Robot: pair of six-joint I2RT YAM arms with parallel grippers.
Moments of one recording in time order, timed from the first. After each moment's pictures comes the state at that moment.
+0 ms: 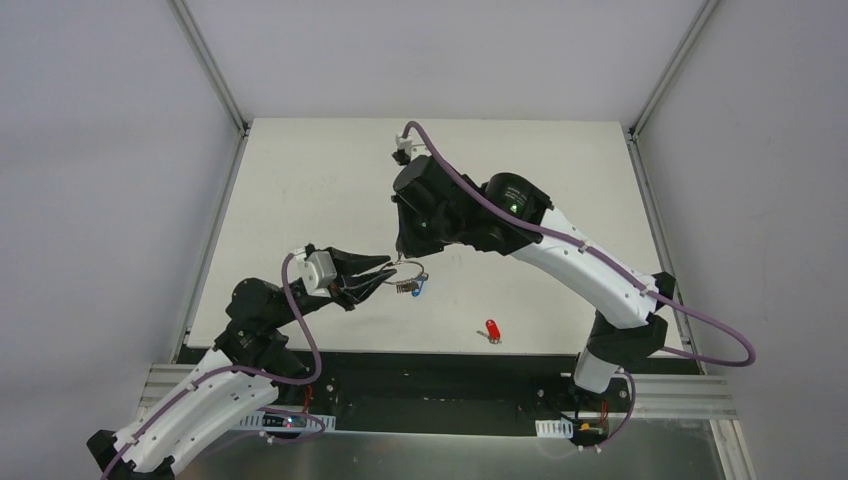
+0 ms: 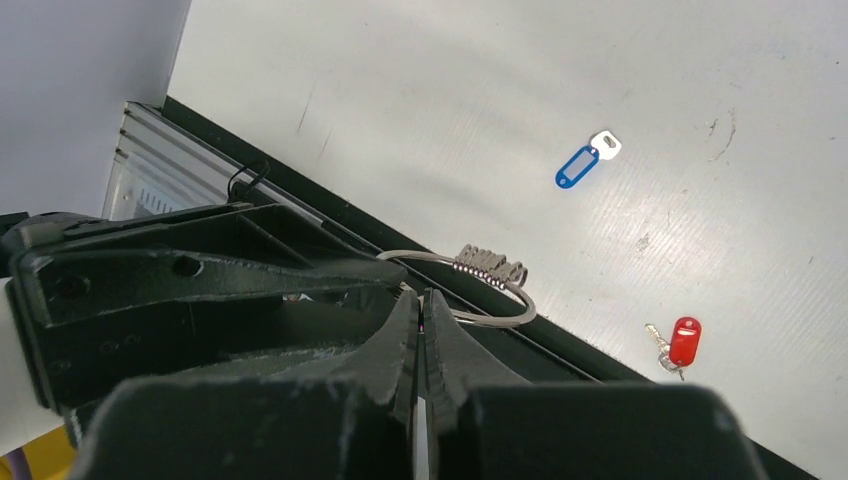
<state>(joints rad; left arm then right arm) -0.71 0.40 0.43 0.25 0.39 -0.02 1.19 1.72 2.20 -1.29 0.24 0.72</state>
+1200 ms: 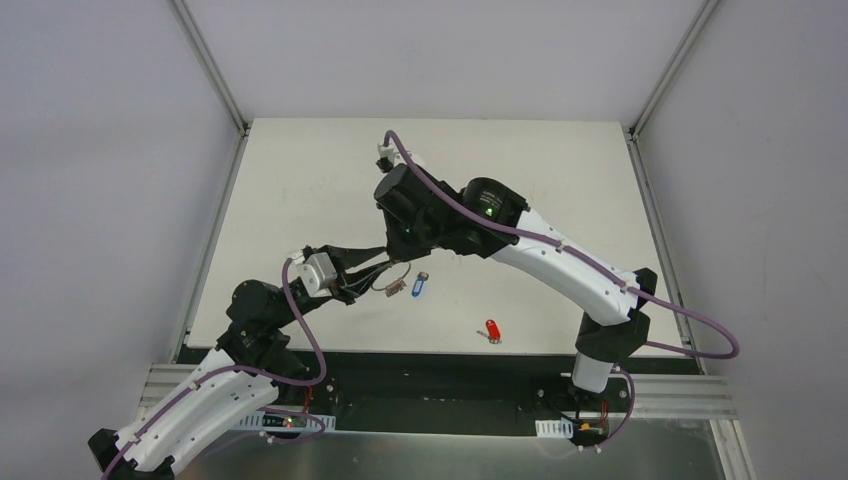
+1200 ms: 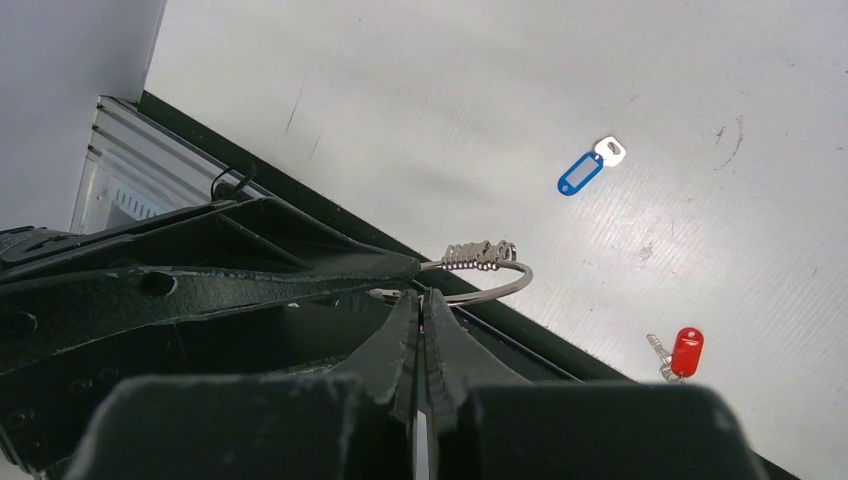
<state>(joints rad) -0.71 0.40 0.41 0.31 0.33 0.07 1.21 1.79 2.22 -1.28 0.26 0.70</state>
